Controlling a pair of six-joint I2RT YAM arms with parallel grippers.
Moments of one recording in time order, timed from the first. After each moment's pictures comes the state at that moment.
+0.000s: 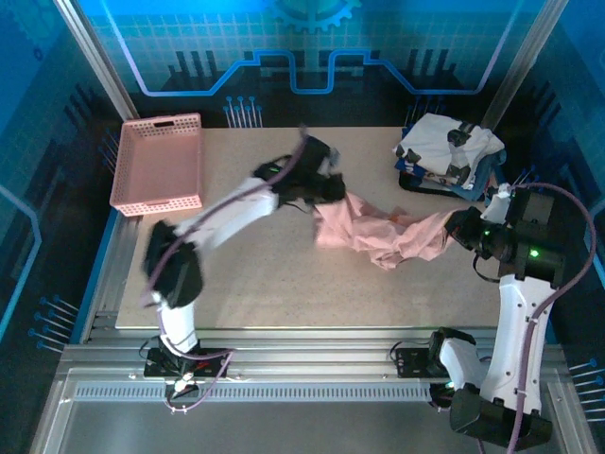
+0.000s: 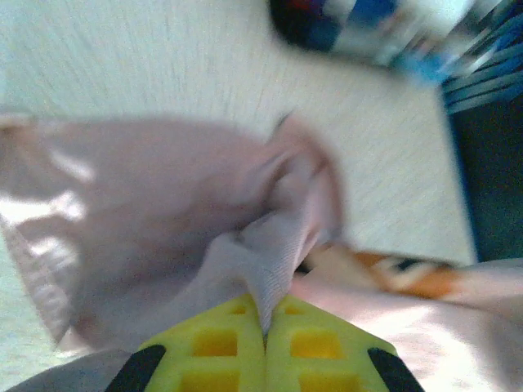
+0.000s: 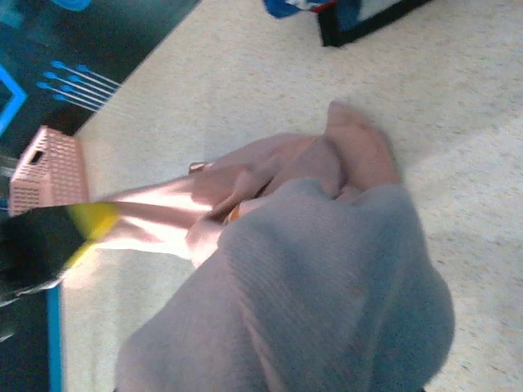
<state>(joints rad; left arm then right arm) -0.64 1.80 1.69 -0.61 0.21 -0.66 -0.33 0.90 1.21 -1.15 -0.52 0.40</state>
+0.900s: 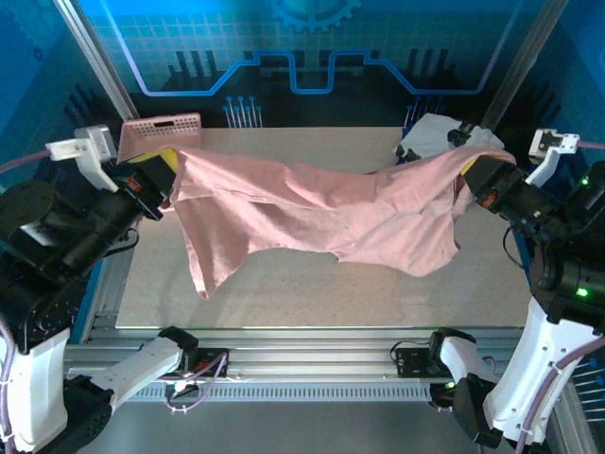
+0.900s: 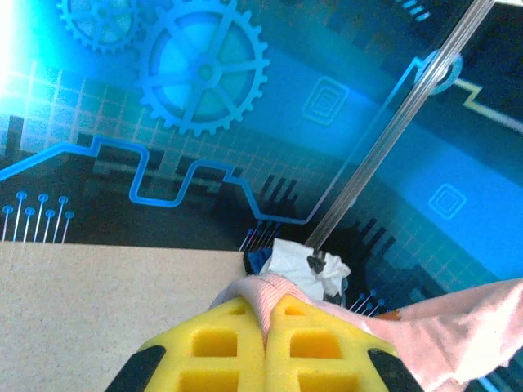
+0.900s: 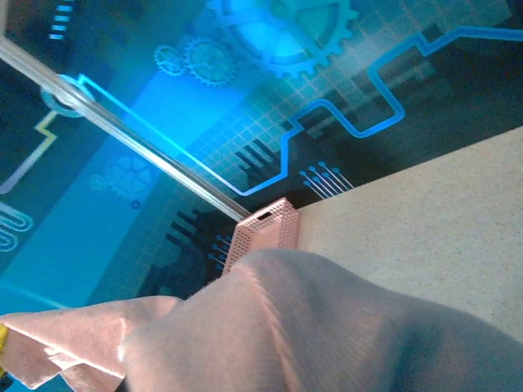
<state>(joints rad) -0.38 0.91 1.81 -0.89 0.05 -0.48 -0.33 0.97 1.85 -1.09 -0.83 0.65</state>
